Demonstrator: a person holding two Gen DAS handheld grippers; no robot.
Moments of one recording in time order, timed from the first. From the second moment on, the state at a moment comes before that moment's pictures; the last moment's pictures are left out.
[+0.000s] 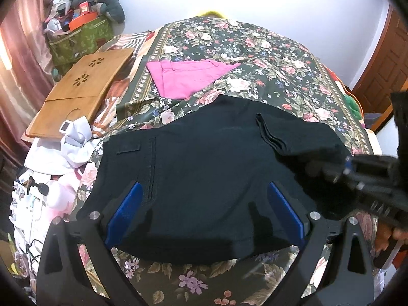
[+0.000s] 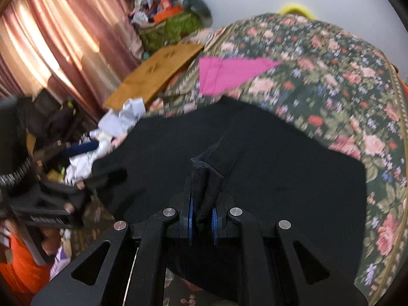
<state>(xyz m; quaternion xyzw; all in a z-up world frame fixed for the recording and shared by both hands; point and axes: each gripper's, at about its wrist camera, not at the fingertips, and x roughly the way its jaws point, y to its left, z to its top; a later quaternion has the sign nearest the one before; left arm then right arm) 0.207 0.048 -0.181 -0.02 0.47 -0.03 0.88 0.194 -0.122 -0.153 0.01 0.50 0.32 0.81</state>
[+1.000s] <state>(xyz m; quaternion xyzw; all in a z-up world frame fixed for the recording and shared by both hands) 0.257 -0.037 -0.144 0.03 0.45 -0.10 0.89 0.214 -0.233 -0.102 0.03 0.43 0.25 0.87</state>
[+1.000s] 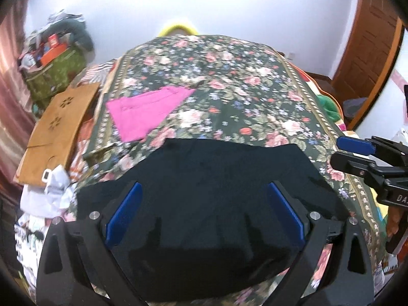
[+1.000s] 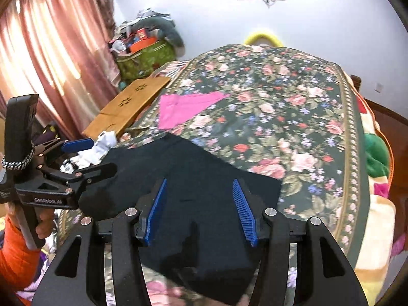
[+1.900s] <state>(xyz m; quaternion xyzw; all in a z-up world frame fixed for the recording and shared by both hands) 0.278 -0.058 -0.226 0.10 0.52 -0.09 0.84 0.214 -0.263 -0.189 0.03 0.53 0.24 0.82</state>
